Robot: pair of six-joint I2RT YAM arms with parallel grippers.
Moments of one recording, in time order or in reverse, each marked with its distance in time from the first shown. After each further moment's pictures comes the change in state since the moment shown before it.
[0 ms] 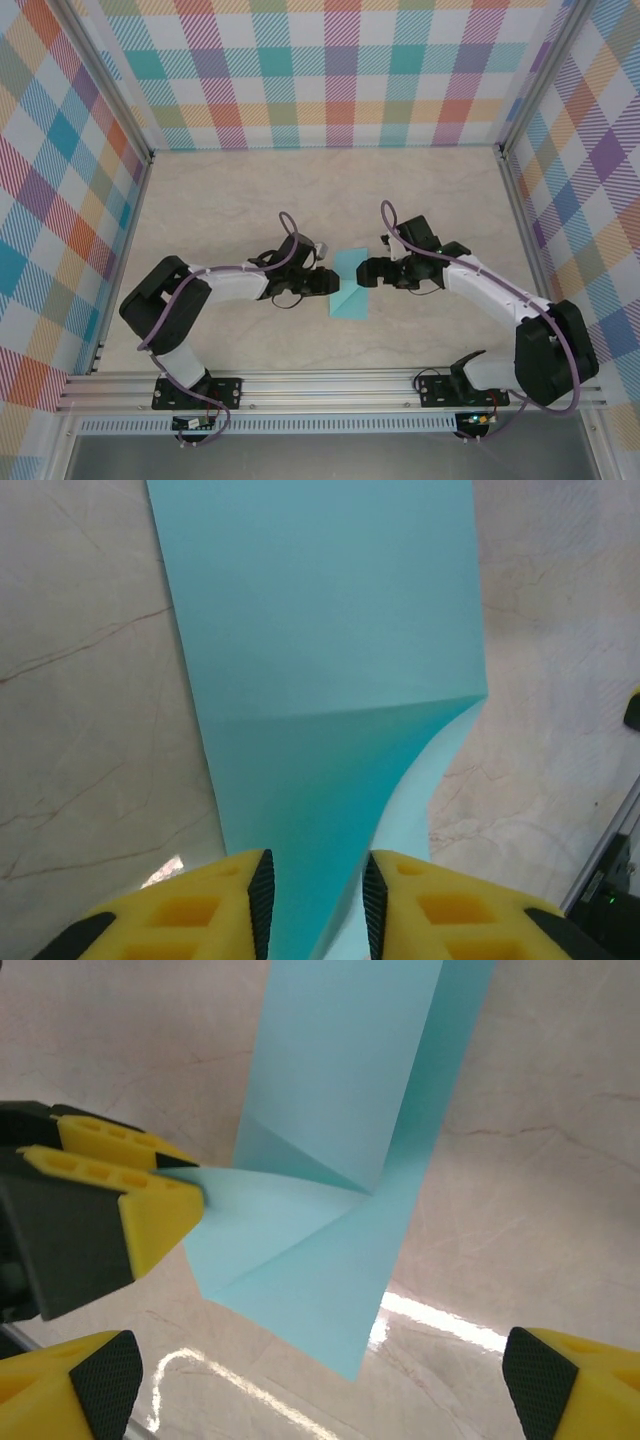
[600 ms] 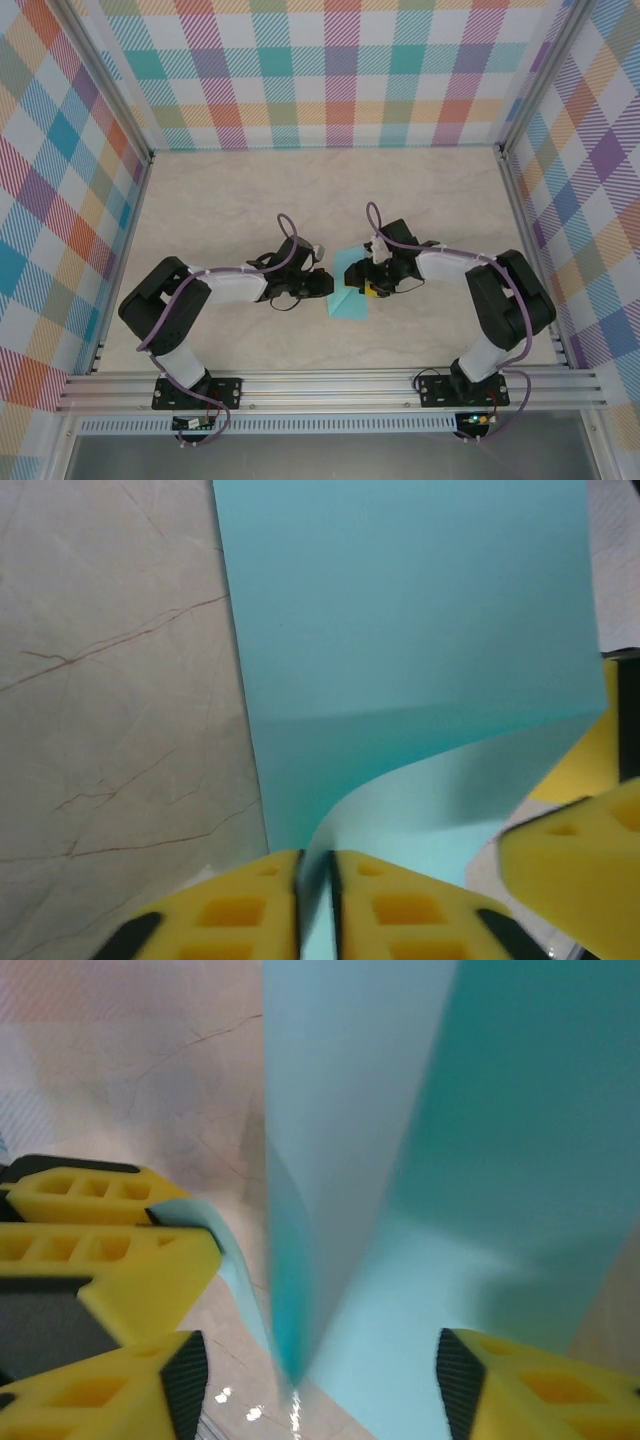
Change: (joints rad) left arm 0.000 -0.013 -0.032 0.001 -0.042 0.002; right arm 0.007 0.340 0.005 0.277 -0.277 0.175
